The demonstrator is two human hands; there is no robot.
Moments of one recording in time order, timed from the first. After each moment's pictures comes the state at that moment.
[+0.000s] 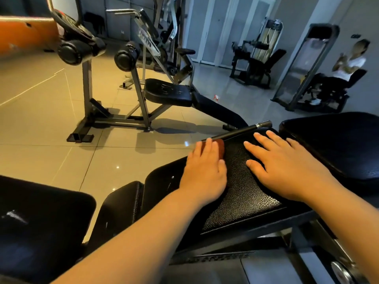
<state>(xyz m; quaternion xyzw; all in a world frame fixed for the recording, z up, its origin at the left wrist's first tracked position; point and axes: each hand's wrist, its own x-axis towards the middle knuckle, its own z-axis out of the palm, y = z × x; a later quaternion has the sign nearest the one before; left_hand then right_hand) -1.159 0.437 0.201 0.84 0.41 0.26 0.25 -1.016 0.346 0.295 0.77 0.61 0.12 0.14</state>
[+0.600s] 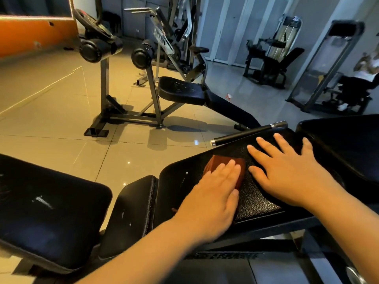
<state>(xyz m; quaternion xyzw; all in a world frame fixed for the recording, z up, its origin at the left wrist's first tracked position) -1.216 0.382 0.181 0.88 0.30 0.28 0.24 -1.037 0.350 0.280 0.76 0.61 0.13 0.19</state>
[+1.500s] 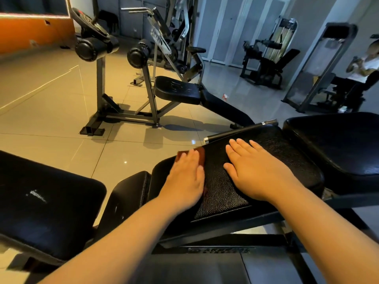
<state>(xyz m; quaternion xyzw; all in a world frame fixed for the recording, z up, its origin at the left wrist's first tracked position) -1.211 0.420 0.167 0.80 0.45 0.26 0.29 -1.053 0.360 0.265 0.70 0.69 0.10 0.16</state>
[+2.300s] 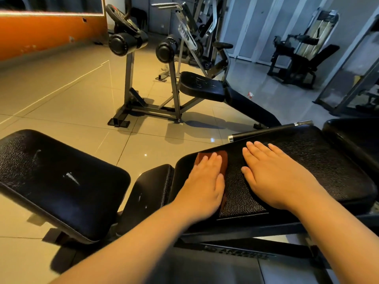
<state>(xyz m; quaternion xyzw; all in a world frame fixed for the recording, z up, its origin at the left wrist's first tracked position) -1.231 0.411 0.148 0.82 0.42 0.26 0.29 -1.068 0.370 0.250 0.68 0.71 0.11 0.16</state>
